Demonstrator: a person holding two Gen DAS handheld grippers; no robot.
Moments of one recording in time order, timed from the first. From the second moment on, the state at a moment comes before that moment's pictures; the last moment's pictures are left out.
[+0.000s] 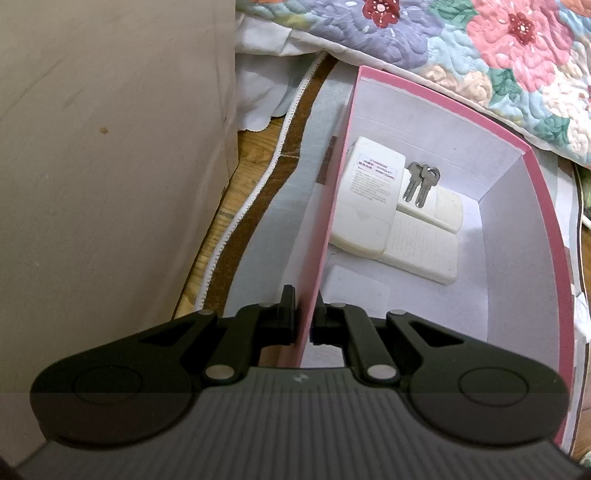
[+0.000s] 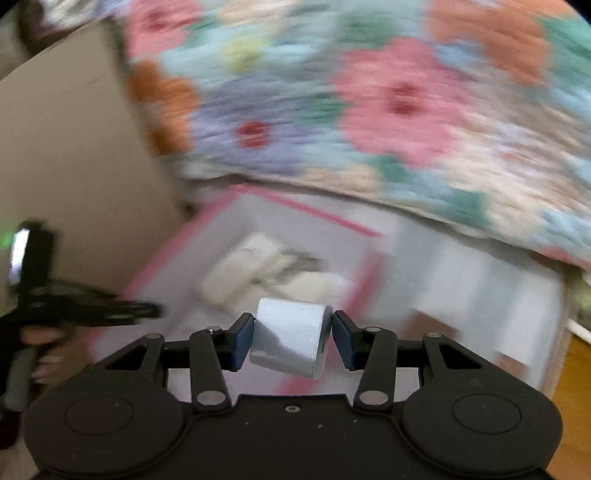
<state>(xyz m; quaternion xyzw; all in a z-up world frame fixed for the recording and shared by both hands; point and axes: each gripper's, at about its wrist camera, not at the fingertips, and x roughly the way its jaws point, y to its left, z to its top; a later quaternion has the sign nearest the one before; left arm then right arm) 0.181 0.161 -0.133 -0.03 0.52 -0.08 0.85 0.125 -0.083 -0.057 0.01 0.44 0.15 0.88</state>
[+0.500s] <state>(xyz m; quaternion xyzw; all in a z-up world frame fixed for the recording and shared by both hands) 0.181 0.162 -0.133 -0.03 0.52 -0.08 0.85 0.185 -0.008 -0.155 0.03 0.58 0.08 0.81</state>
